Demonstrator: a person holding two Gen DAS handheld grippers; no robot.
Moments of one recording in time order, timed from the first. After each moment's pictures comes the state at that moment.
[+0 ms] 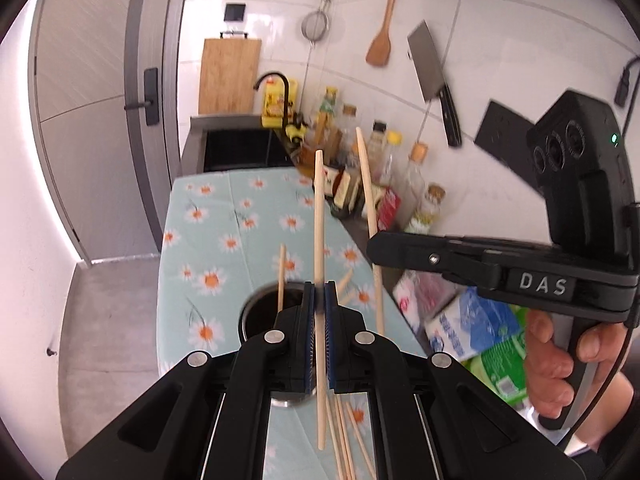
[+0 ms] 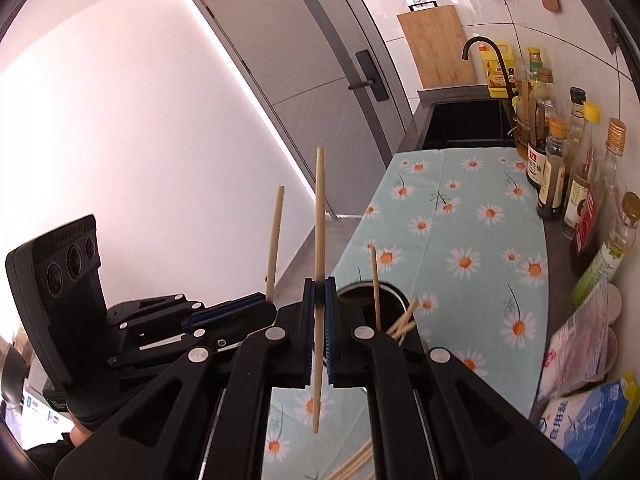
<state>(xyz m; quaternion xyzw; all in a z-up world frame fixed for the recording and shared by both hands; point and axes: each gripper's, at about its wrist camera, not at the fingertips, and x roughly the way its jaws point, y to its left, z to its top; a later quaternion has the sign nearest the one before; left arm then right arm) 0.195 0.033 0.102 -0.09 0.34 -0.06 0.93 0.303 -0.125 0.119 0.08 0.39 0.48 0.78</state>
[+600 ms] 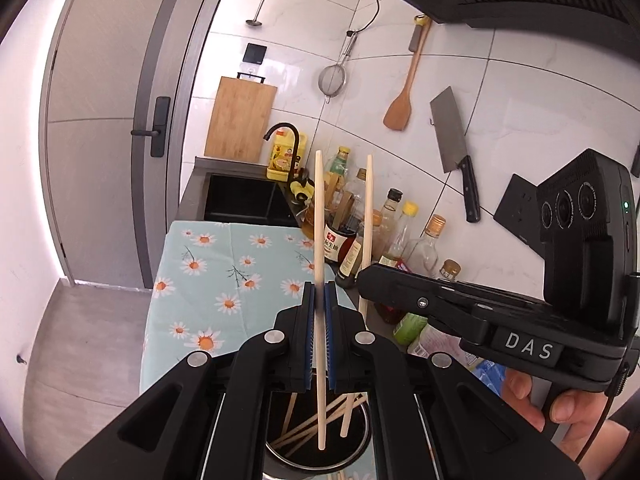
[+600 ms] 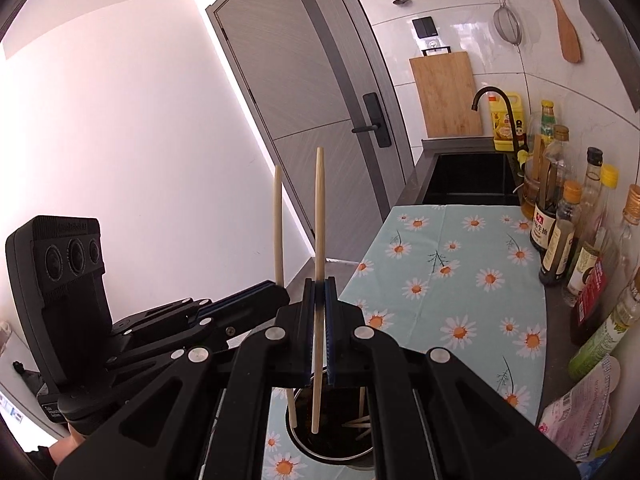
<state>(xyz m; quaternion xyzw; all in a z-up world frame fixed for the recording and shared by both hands) 0.235 0.070 0.091 -0.14 0.24 -0.06 0.96 0.332 -0.091 0.115 0.06 0.31 0.48 0.82</state>
